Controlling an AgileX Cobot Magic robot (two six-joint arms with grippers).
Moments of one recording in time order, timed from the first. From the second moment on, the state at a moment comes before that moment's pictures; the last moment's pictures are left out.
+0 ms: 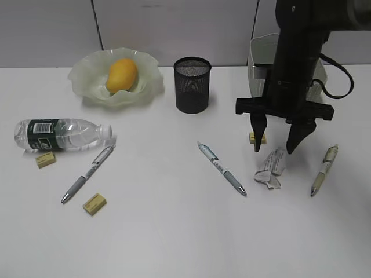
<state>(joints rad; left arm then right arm) -0.11 -0.01 -0.53 0.00 1.07 -0.01 0.37 2.11 -1.57 0.09 1.20 0.43</state>
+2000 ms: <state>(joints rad) -0.11 -0.01 -0.53 0.01 1.07 -0.01 0.34 2.11 -1.96 0.08 1.11 0.31</state>
